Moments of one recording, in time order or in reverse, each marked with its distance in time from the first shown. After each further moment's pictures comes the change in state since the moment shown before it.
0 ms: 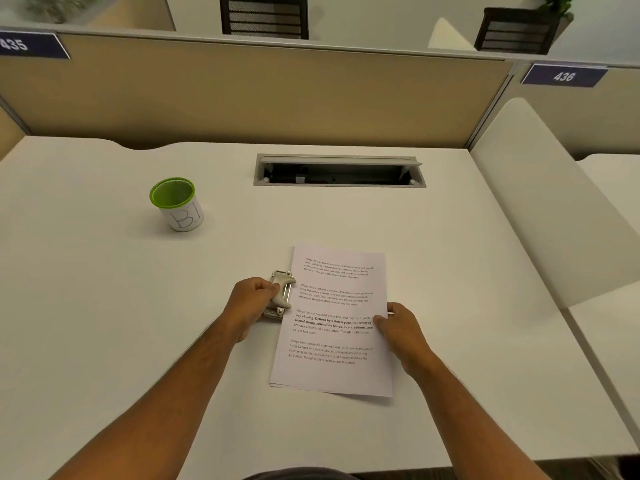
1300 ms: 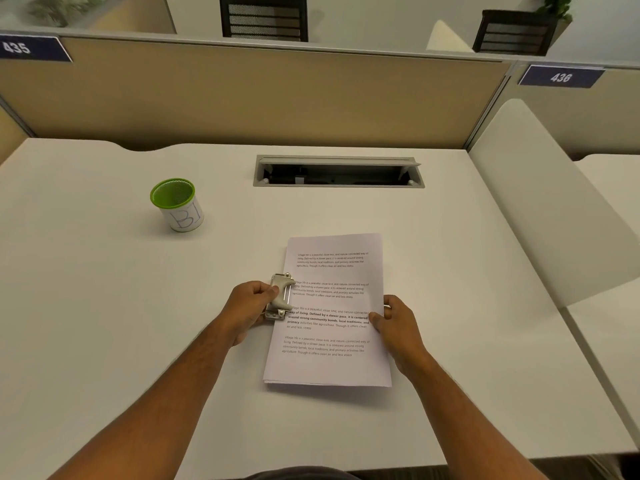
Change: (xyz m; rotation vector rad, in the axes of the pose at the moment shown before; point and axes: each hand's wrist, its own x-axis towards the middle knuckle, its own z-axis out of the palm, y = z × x) left_hand 0.003 -0.014 -0.003 -0.117 -0.116 -0.027; right_hand -0.005 -0.001 0.006 0.107 0.005 -0.124
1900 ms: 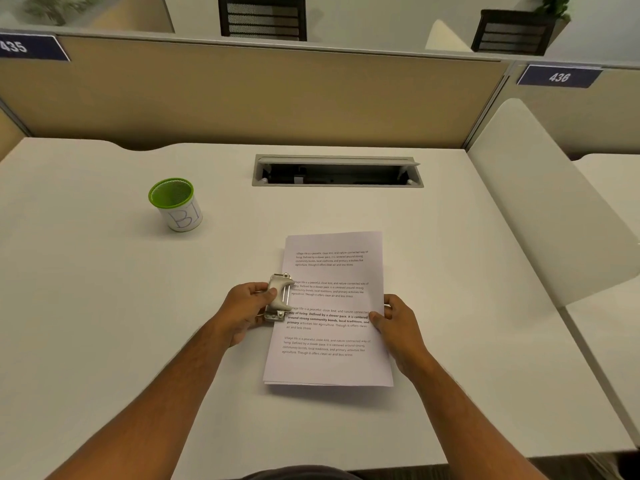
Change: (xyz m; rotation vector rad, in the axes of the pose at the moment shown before) left_hand 0.004 -0.005 -0.005 -0.124 -0.038 -0.053; right_hand -0.003 -0.001 -0.003 0.021 -0.014 -0.011
